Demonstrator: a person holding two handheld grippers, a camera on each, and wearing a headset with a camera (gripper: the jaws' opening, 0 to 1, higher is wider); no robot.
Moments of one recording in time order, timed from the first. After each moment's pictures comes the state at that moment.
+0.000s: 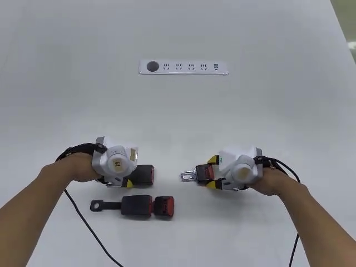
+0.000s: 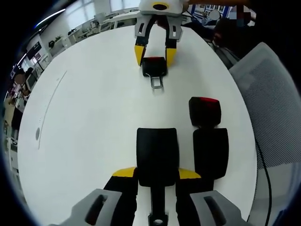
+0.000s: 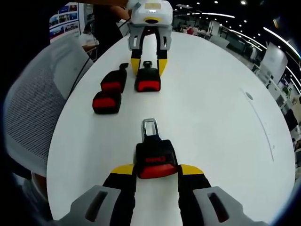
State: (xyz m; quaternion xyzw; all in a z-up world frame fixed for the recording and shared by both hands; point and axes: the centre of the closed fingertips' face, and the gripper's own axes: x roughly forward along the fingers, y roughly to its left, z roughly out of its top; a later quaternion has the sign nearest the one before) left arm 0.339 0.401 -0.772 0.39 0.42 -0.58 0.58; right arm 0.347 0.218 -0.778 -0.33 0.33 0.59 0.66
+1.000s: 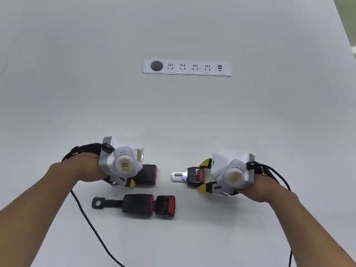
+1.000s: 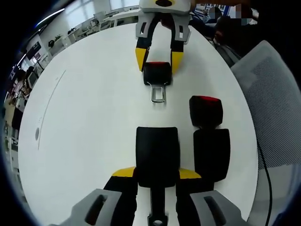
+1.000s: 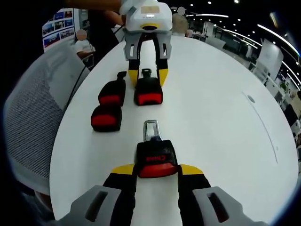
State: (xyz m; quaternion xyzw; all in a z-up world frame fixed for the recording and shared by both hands) left arm 0.337 0.399 -0.777 0.39 0.42 -0.57 0.58; right arm 0.337 0.249 -0.774 -0.30 0.33 0.59 0.68
